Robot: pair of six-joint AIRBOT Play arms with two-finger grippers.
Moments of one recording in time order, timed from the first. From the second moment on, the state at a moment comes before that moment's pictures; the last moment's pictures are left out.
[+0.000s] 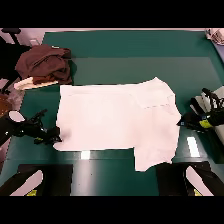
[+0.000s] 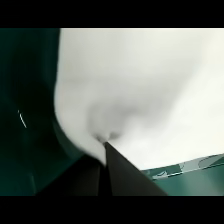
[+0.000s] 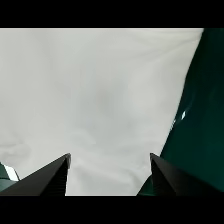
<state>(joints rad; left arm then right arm) 0.21 -1.01 0.51 1.12 -1.27 -1.46 -0.34 -0.83 0.74 -1.23 1.49 1.47</state>
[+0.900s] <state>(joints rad) 0.20 -1.01 0.64 1.01 -1.31 -1.47 -0.34 -0.81 0.42 -1.24 1.51 1.55</state>
